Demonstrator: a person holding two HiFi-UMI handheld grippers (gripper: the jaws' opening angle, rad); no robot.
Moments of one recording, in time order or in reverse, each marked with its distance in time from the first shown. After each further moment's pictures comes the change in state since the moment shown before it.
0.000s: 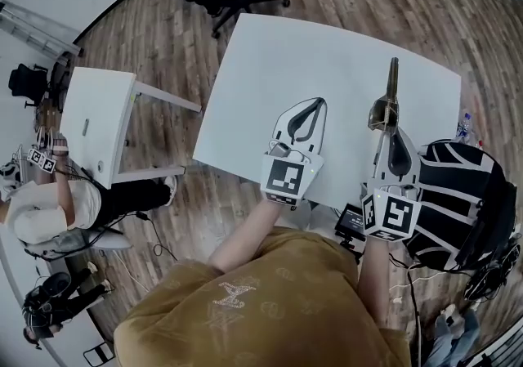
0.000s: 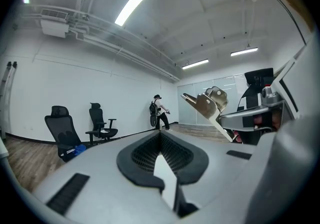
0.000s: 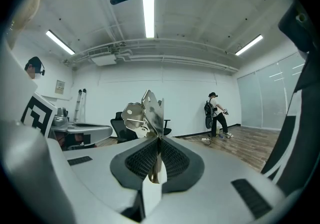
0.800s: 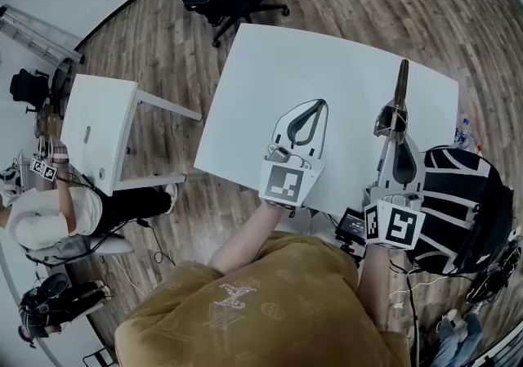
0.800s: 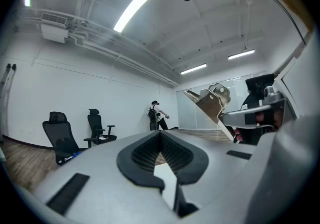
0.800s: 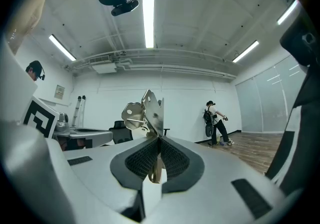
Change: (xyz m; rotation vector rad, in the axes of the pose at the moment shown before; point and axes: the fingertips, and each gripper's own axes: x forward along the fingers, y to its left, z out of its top) left arm 0.007 -0.001 0.030 -0.001 -0.075 0.003; right arm -0.006 -0.007 0.034 0.003 -0.111 -0.008
